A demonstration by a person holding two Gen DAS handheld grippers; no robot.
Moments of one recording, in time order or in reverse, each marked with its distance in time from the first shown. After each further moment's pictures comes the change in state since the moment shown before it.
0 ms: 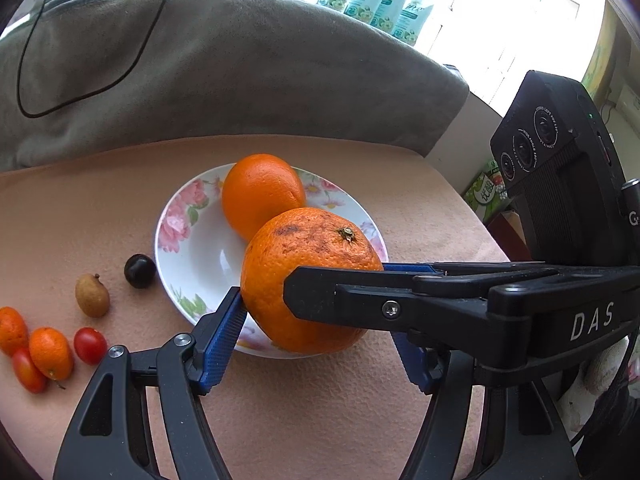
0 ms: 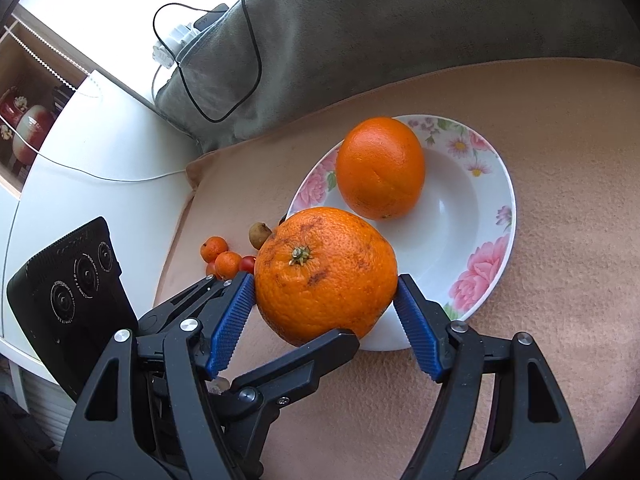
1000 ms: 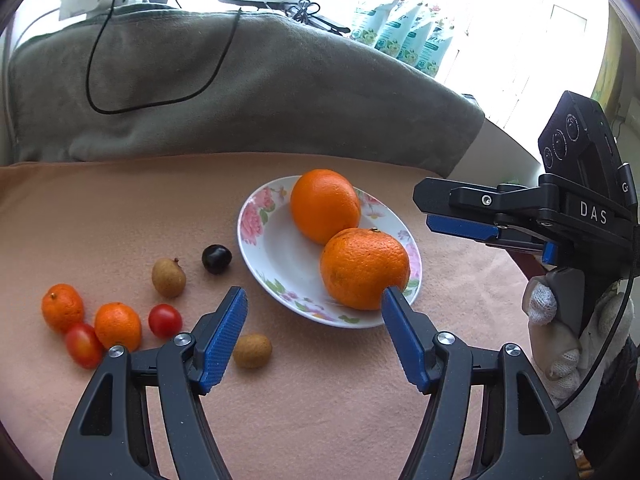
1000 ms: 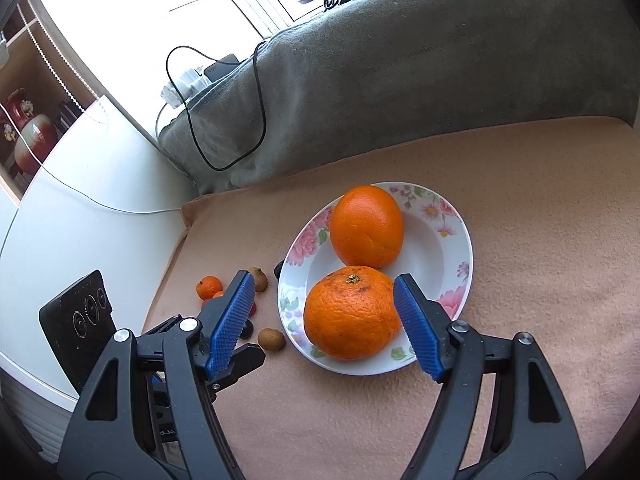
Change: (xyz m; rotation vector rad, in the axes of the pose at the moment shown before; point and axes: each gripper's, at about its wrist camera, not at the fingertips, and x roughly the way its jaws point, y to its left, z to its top) left arm -0.043 0.031 -0.019 -0.035 -0.092 0.071; right arm -0.034 0.013 0.002 -0.067 -0.187 -0.067
